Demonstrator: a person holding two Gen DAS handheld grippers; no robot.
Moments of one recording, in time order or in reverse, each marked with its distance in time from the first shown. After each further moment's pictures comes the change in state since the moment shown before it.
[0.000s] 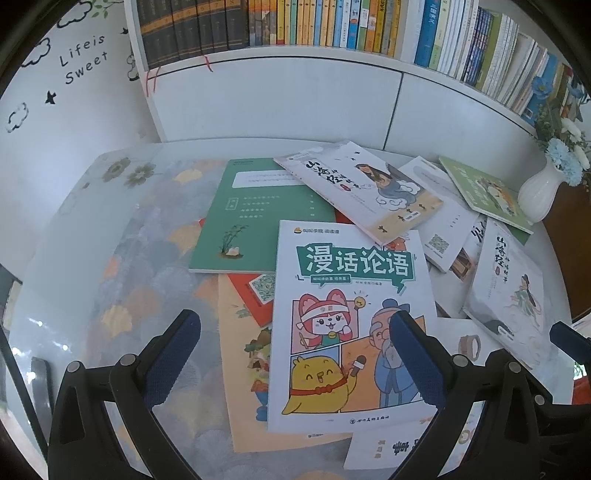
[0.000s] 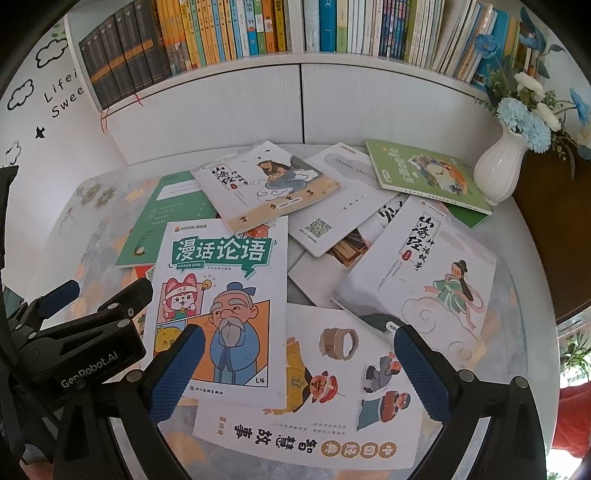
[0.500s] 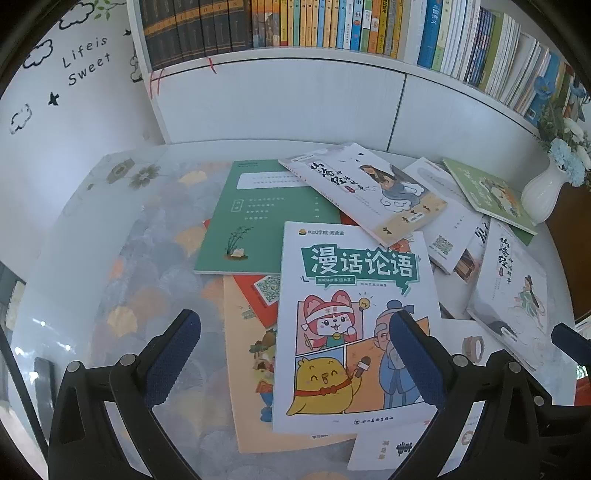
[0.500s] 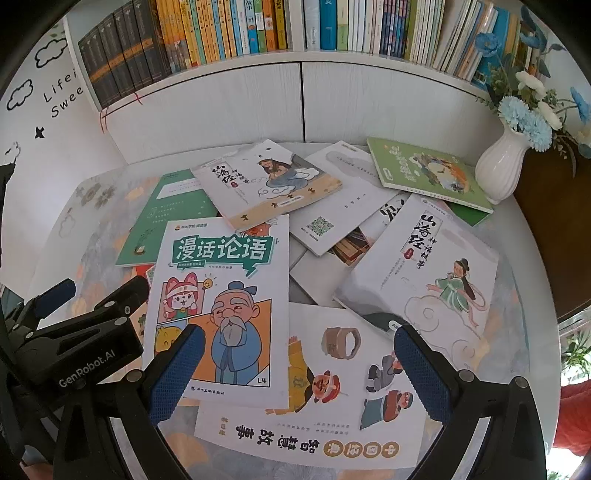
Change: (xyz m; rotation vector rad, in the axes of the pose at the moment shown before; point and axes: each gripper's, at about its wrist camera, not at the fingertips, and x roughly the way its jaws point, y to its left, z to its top) left arm -0.001 0.001 0.001 0.001 -0.004 0.015; right arm 0.001 0.001 0.001 0.003 0.003 -0.004
